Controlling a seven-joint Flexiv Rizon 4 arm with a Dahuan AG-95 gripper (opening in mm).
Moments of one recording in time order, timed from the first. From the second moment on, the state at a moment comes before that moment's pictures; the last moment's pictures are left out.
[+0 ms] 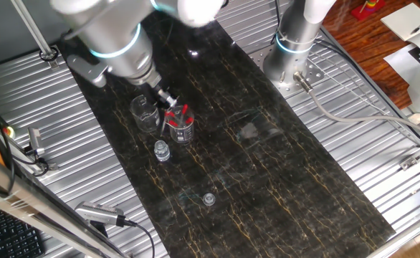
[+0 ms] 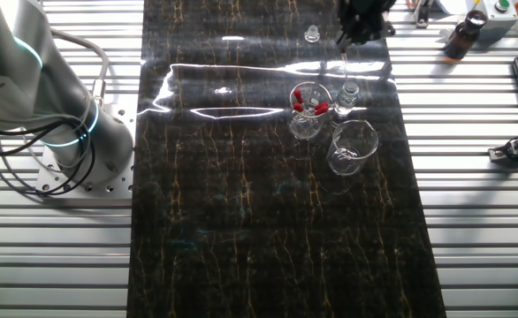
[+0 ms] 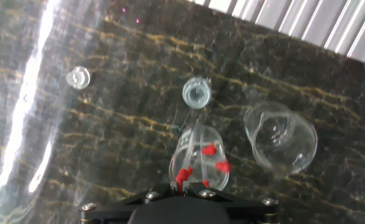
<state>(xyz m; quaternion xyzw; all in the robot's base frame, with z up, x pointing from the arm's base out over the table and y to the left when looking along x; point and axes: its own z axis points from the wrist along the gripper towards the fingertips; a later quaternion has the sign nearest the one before) 0.513 0.102 0.235 0.20 -0.97 -0.03 0.12</state>
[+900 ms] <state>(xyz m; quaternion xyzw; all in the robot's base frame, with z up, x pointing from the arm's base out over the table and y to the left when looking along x) 0.521 0.107 0.205 0.20 -0.97 -0.03 0.11</state>
